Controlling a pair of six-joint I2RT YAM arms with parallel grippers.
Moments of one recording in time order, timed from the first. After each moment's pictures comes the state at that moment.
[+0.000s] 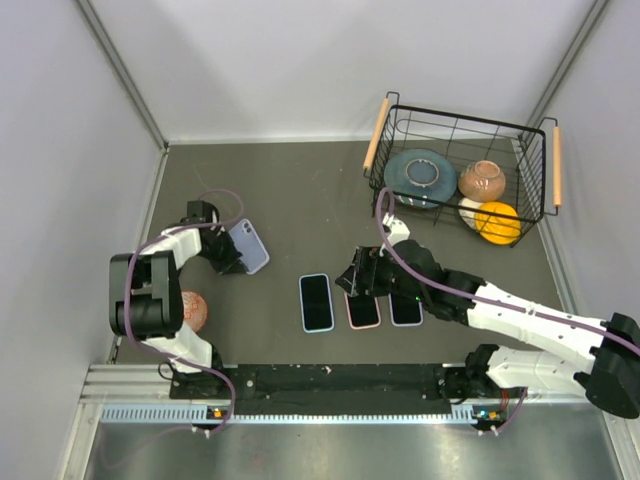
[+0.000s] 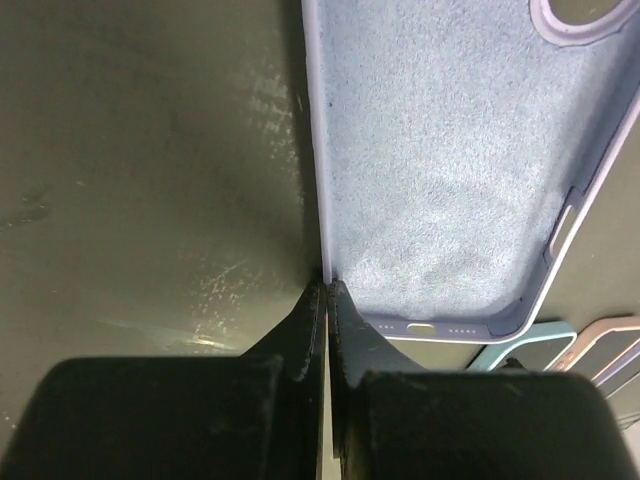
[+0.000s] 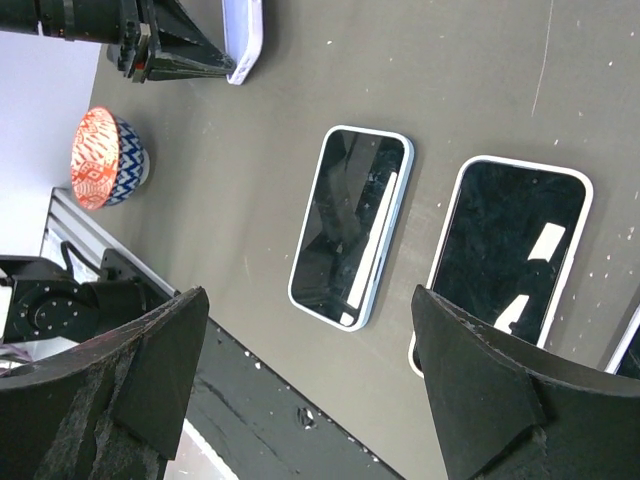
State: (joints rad) left arm 0.07 1.62 0.88 -0.50 0.28 -0.50; right arm 0.95 1.06 0.71 -0.16 0.09 0.77
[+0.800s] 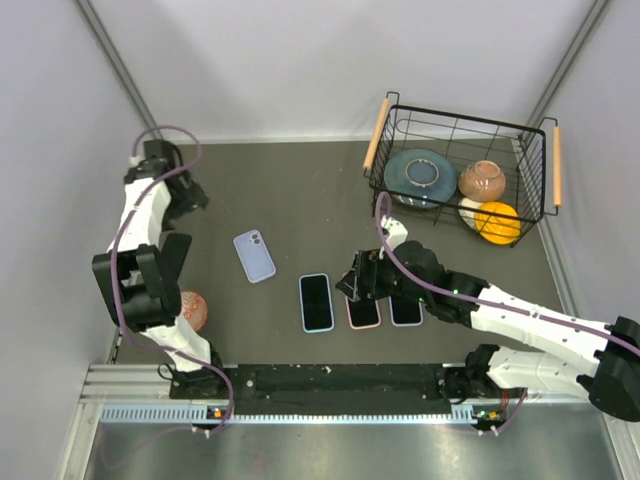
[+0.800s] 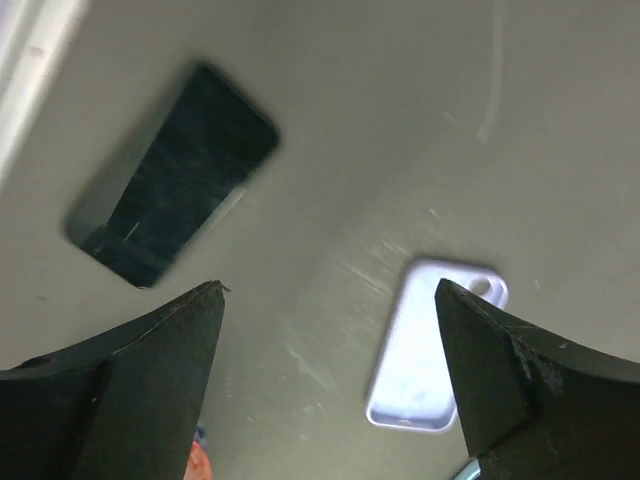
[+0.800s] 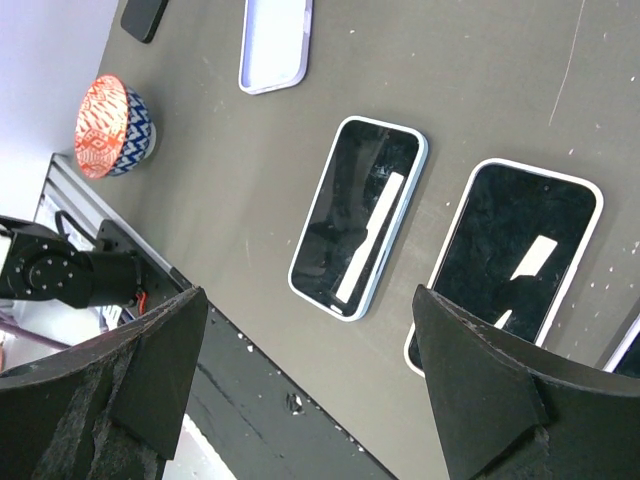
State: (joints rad) left arm 0.15 1.68 1.45 -0.85 -0.14 -0.47; right arm 0.95 1.04 0.69 -0.14 0.04 0.70
